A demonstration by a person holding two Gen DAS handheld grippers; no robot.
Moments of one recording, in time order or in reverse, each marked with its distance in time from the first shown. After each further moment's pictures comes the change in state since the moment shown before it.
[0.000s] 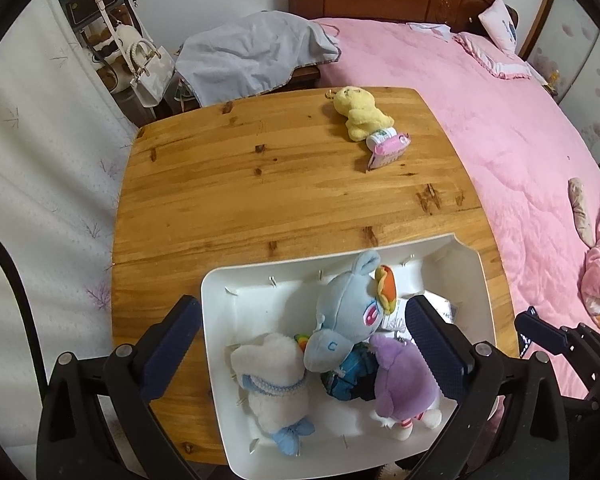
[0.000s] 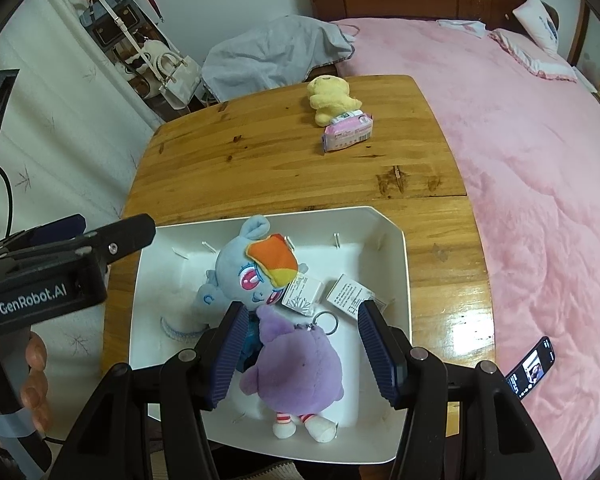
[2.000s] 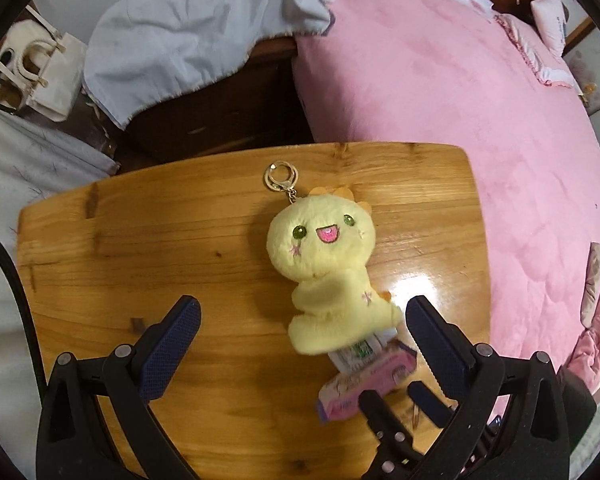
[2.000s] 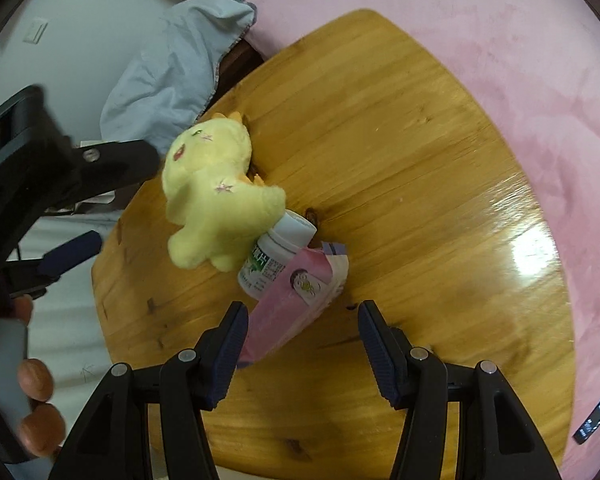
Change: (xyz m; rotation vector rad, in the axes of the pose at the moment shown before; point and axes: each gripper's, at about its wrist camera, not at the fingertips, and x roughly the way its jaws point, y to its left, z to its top) left arm 0.234 -0.071 0.264 -0.060 0.262 -0.054; right arm 0.228 -0.121 0.222 0.460 0.200 0.156
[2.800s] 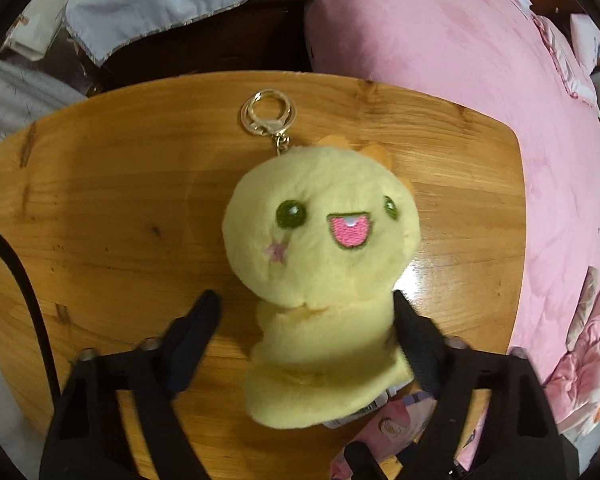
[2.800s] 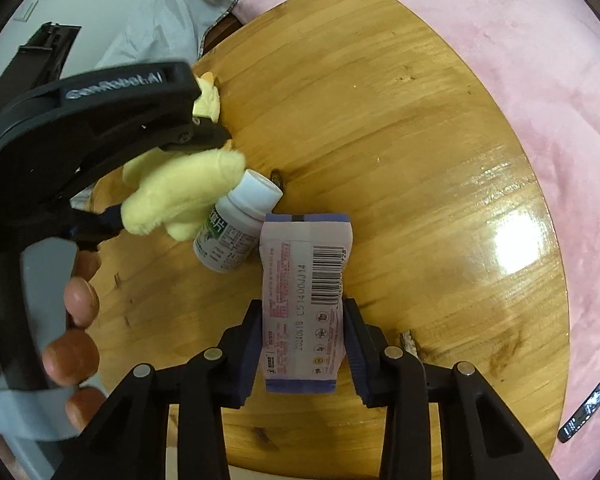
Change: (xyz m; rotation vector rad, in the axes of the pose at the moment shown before) left arm 0.071 0.001 0.004 -0.129 0.145 -0.058; right arm 0.005 -0.003 -0.021 -0.036 0.069 -0.071
